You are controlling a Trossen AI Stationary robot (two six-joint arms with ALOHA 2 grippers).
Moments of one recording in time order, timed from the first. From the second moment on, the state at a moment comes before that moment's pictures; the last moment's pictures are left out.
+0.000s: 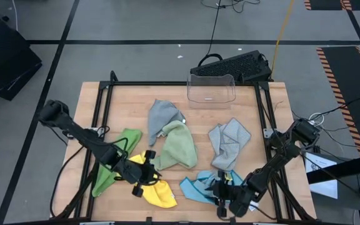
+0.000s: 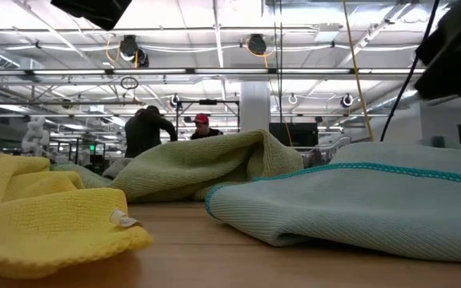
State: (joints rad) left arm -0.59 1.43 0.93 -0.21 -0.26 -0.13; right arm 0.85 1.76 0.93 0.01 0.62 0.78
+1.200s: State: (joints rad) left arm -0.63 1.49 0.93 0.16 -0.48 -0.15; right arm 1.13 1.92 1.19 -0.67 0.56 1.03
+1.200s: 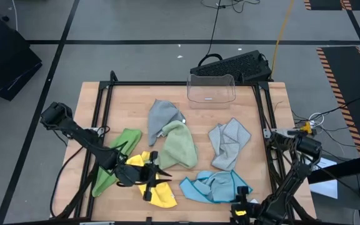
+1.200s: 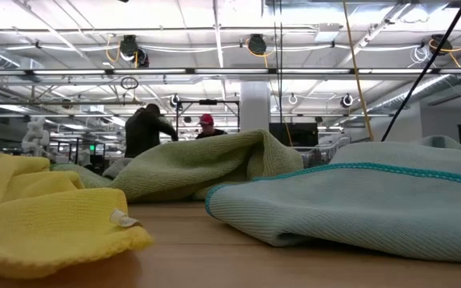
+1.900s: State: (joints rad) left arm -0.61 1.49 0.93 0.16 -0.51 -0.06; right arm 1.11 1.92 1.06 -0.54 0.56 1.10
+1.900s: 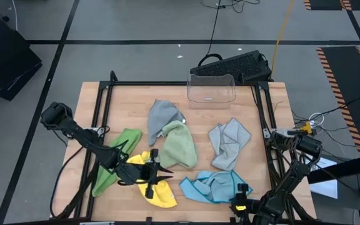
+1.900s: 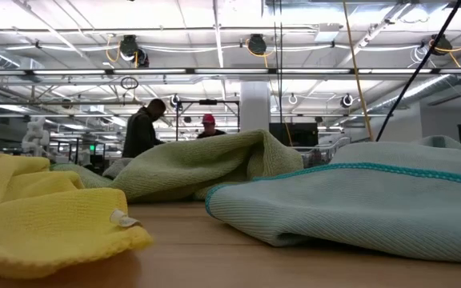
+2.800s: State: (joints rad) left arm -0.57 1.74 1.01 0.59 -0.49 0.25; right arm 0.99 1.58 1.04 -0.43 1.12 0.62
